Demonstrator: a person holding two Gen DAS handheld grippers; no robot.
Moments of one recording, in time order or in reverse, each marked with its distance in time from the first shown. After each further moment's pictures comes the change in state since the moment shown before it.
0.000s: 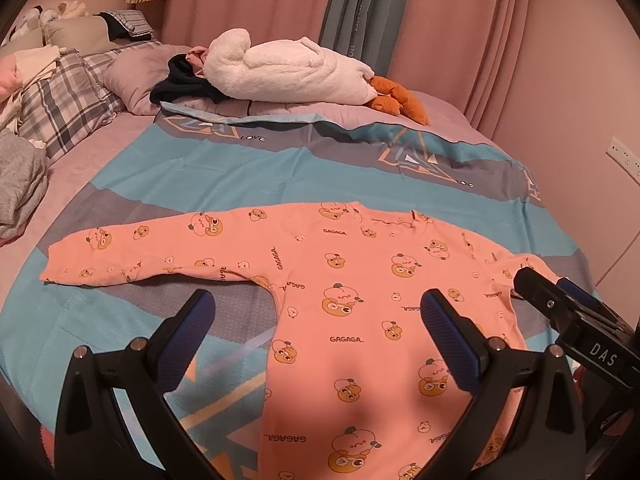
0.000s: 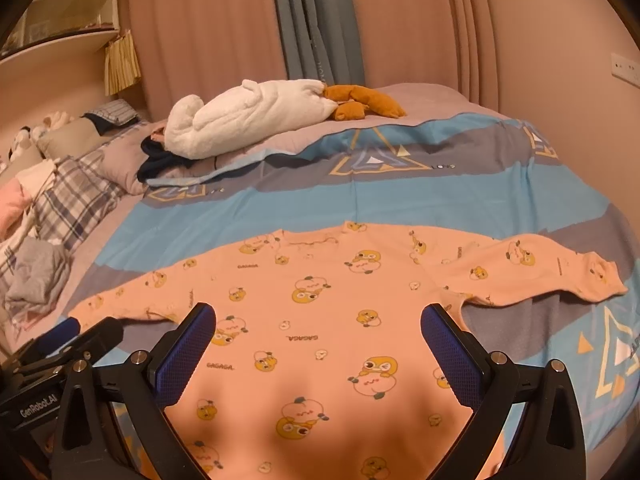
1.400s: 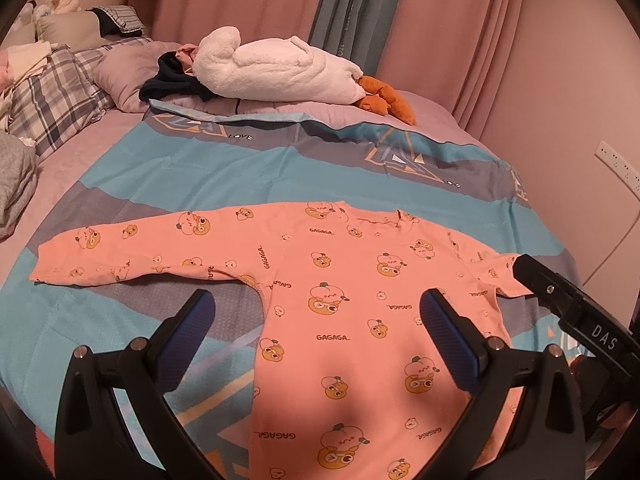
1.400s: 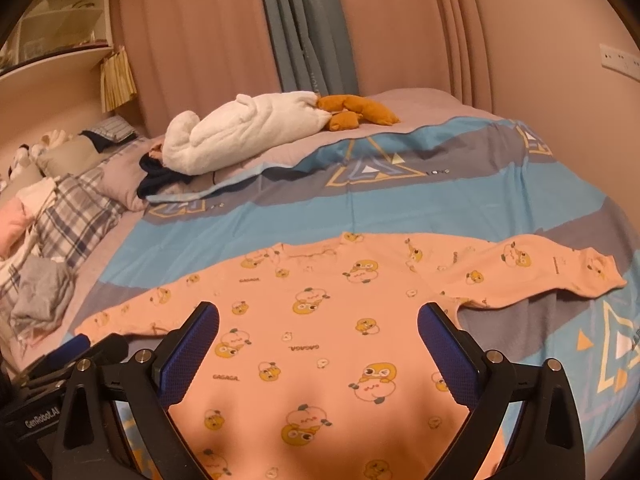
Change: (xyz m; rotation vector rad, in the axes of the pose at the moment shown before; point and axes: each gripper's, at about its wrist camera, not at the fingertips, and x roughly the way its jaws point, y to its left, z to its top) left arm -0.003 -0.007 0.008 0.003 0.010 -0.041; right arm -0.006 -0.006 0.003 0.047 -0.045 0.012
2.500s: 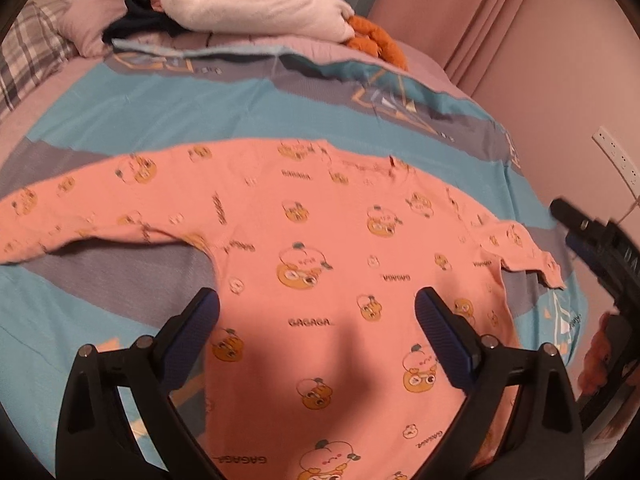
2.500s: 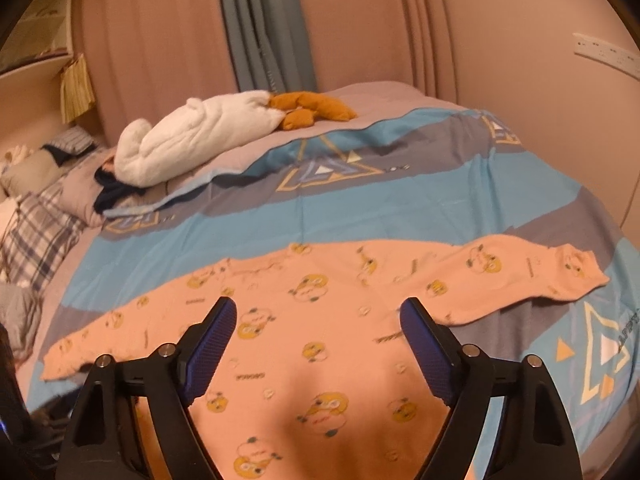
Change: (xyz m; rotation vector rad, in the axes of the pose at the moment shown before) left arm 0.079 -0.001 -0.008 -0.036 0.226 -0.112; right arm 0.024 -0.036 0.022 0.073 0.003 -0.126
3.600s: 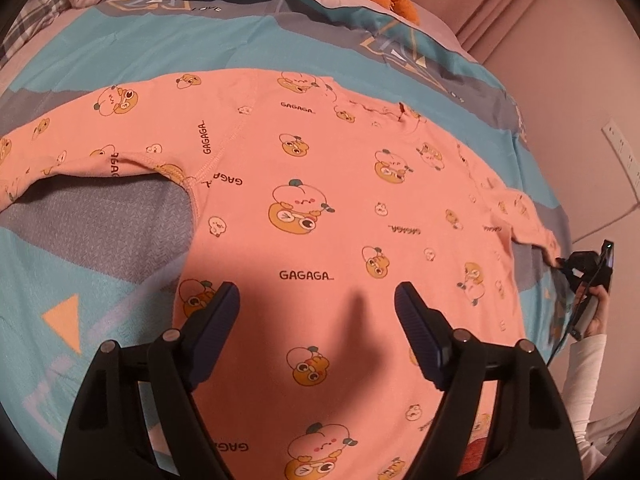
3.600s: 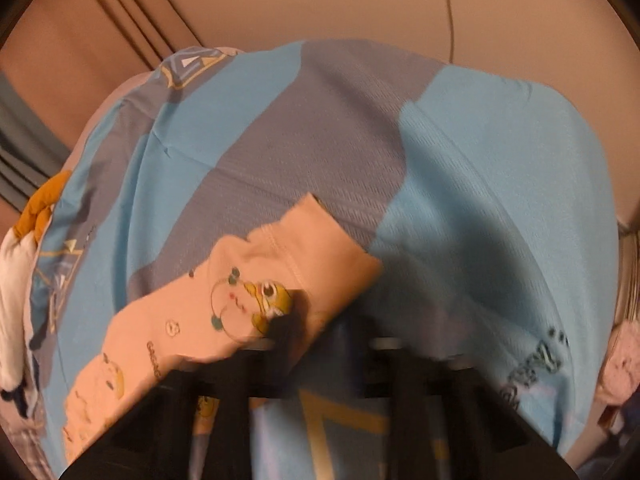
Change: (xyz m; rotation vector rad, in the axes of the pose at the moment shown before) left arm 0.028 0.010 -0.014 -0.063 0.162 -0.026; right arm 0.080 -0.327 -0.015 0.699 0.188 -0.370
